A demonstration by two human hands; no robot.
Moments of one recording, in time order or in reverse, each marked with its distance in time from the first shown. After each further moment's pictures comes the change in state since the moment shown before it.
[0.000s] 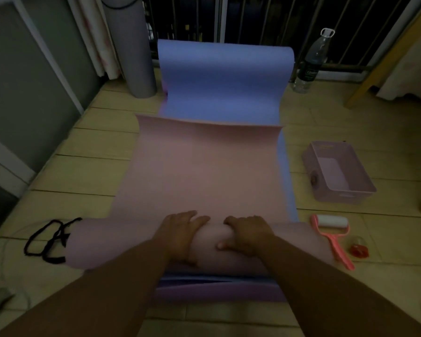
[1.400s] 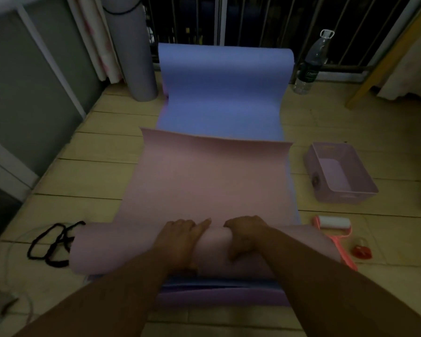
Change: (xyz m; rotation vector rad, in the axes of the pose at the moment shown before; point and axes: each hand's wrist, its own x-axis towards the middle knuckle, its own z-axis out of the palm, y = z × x) left_hand -0.013 0.006 0.003 0.099 0.082 0.011; right_hand 0.009 -0.006 -0.017 -0.071 -0.133 -0.037
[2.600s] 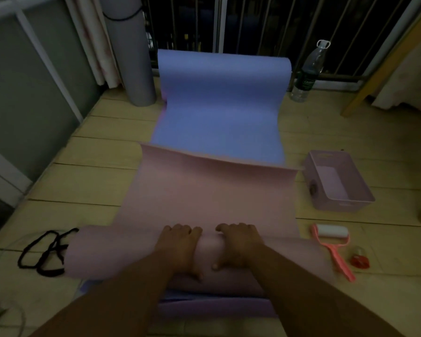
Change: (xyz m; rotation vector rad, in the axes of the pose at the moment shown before) left_hand 0.017 0.004 -0.002 0.014 -0.053 -0.097; right_hand -0.003 -0.014 0.011 0.094 0.158 0.065
